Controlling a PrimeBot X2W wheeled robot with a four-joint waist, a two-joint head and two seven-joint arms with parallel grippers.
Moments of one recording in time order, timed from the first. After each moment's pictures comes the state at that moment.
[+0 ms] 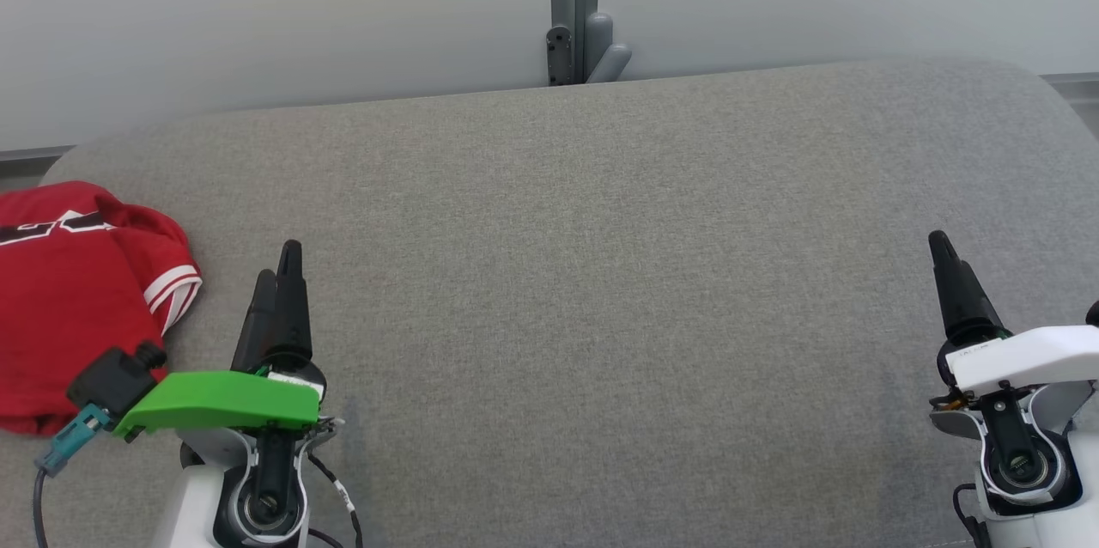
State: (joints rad) left arm -0.21 0.10 -0.12 0.24 -1.16 -0.09 -0.12; right arm -0.17 -0.11 -0.17 0.21 1.02 0.13 0.09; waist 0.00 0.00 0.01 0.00
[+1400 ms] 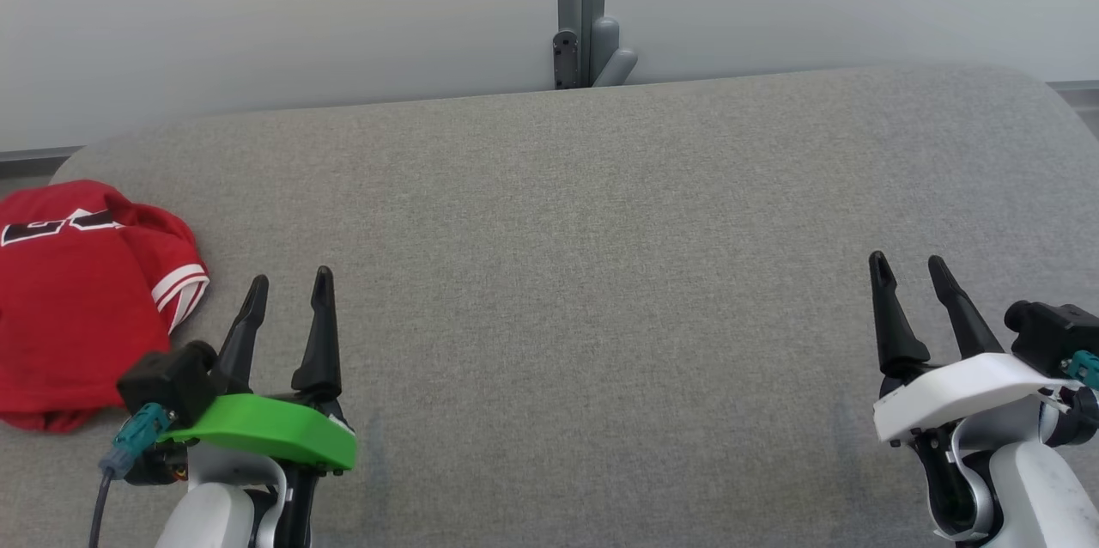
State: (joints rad) left arm -0.16 0.20 -0.23 0.17 -0.58 0.01 -0.16; right arm -0.13 -0.15 -0.01 0.17 0.44 0.13 -0.10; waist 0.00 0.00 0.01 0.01
